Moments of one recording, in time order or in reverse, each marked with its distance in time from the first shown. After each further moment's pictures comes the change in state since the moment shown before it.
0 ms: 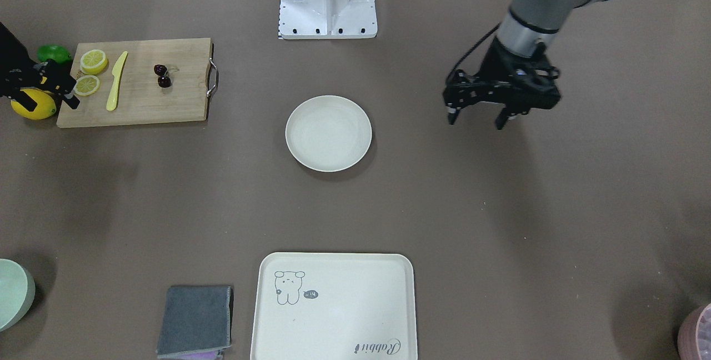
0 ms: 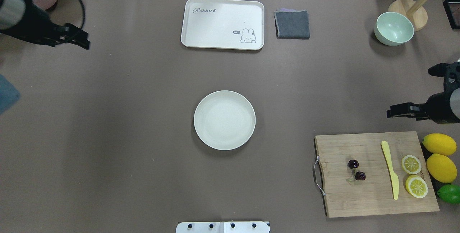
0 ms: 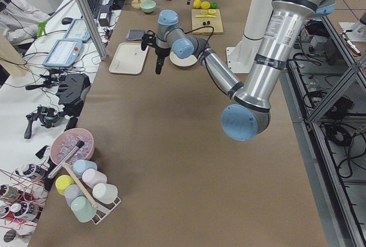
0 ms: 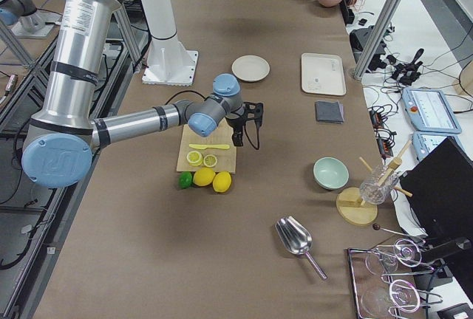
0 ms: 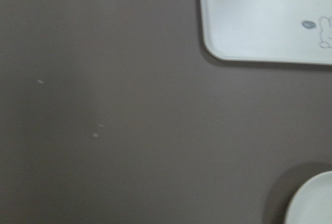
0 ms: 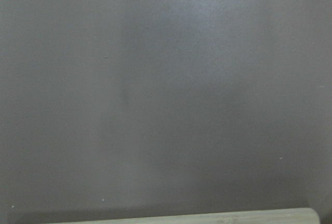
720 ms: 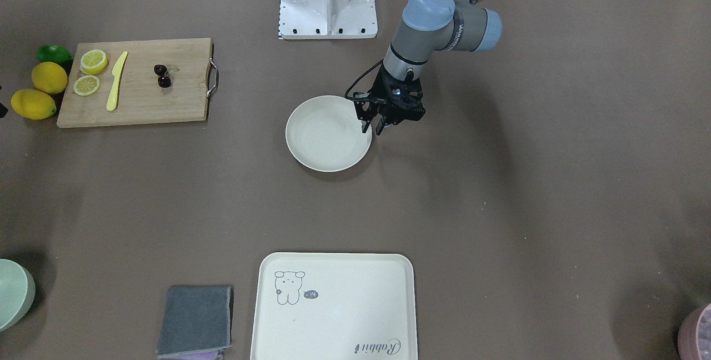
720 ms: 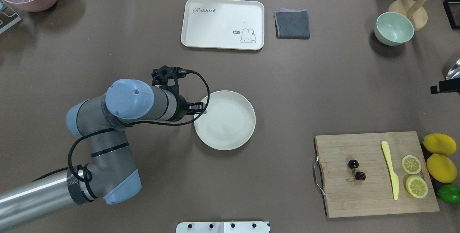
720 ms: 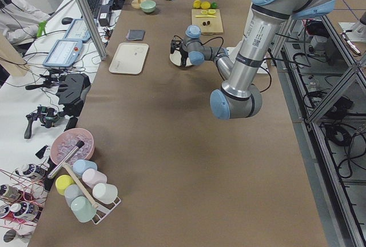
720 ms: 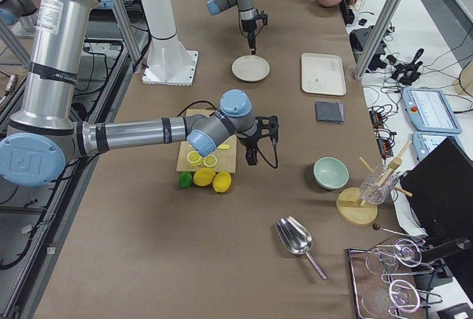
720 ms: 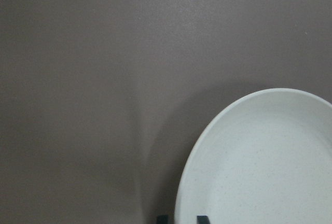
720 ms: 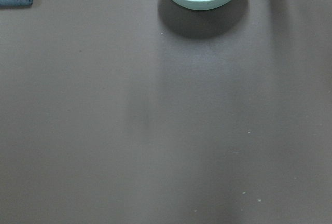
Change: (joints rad) left arm 0.610 -0.234 0.277 -0.419 0.408 -0.666; right arm 0.333 0.014 -0.093 0.011 0.218 -0.301
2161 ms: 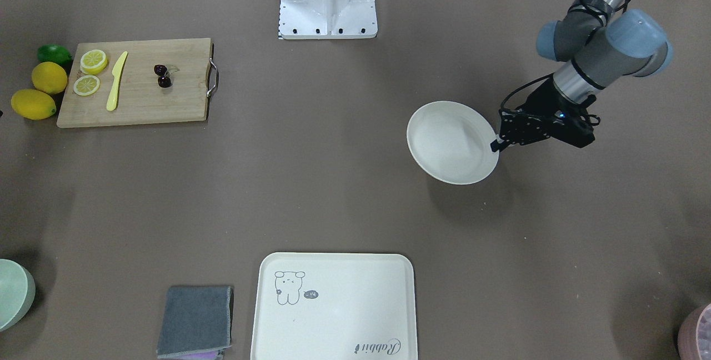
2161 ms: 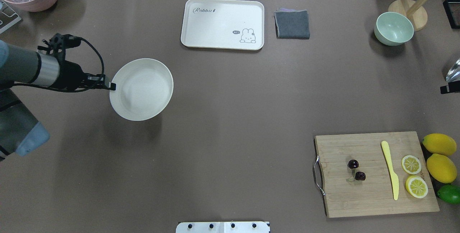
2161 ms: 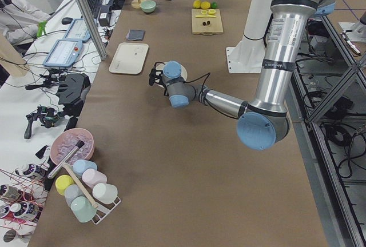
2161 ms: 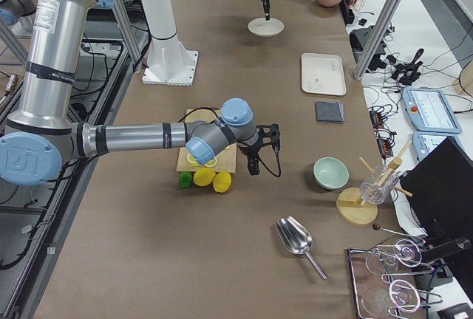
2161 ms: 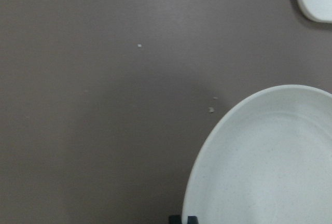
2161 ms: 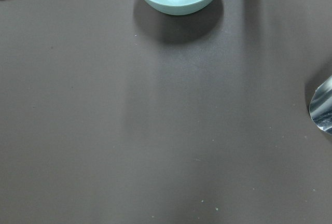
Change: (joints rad) left arm -0.302 0.285 0.062 -0.435 -0.365 0.119; right arm 0.065 -0.001 -0.064 0.004 0.005 -0.147
